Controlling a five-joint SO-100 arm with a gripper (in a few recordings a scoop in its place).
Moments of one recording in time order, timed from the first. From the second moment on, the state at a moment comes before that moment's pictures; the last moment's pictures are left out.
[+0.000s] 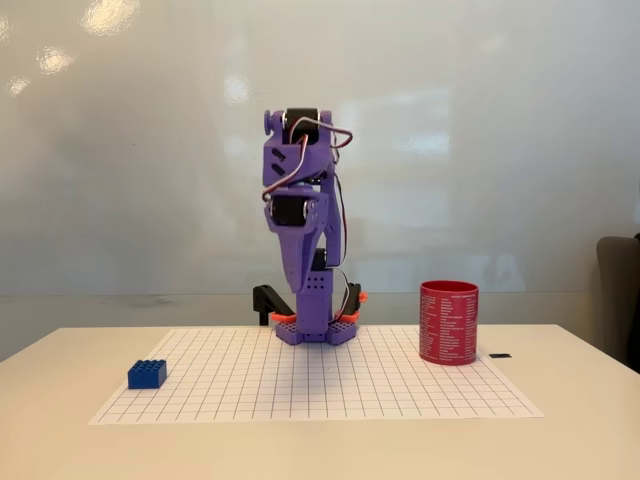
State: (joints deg) arm 0.2 95.7 84.4 96.9 11.1
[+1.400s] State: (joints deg) arm 36.9 81.7 93.0 71.6 48.3
